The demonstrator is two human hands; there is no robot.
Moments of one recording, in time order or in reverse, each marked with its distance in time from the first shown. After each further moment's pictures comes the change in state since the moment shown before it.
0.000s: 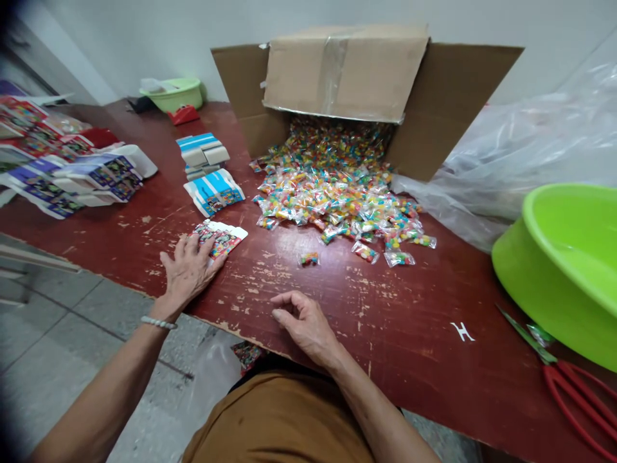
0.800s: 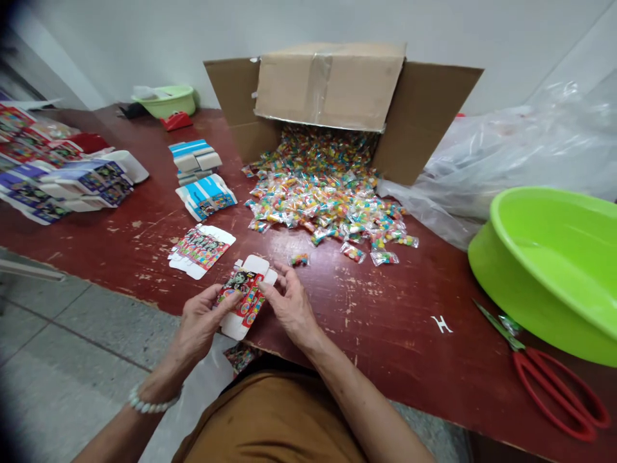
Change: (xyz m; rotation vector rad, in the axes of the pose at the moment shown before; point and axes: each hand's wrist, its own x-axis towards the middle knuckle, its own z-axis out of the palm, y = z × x) left_hand -0.086 0.086 -0.045 -1.258 -0.315 -0.346; right_hand 0.024 -0.023 0.013 0.380 0.134 -0.034
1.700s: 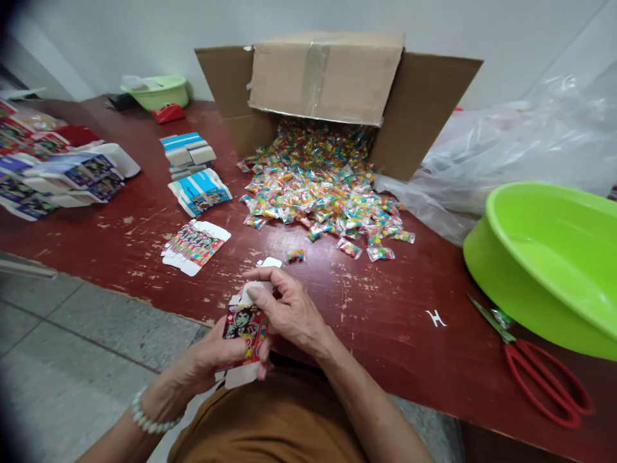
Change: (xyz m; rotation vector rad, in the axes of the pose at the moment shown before) left_hand -0.040 0.022 0.020 -0.599 -0.768 -0.303; right_hand -0.030 -0.045 -0.011 -0.232 -0.259 -0.052
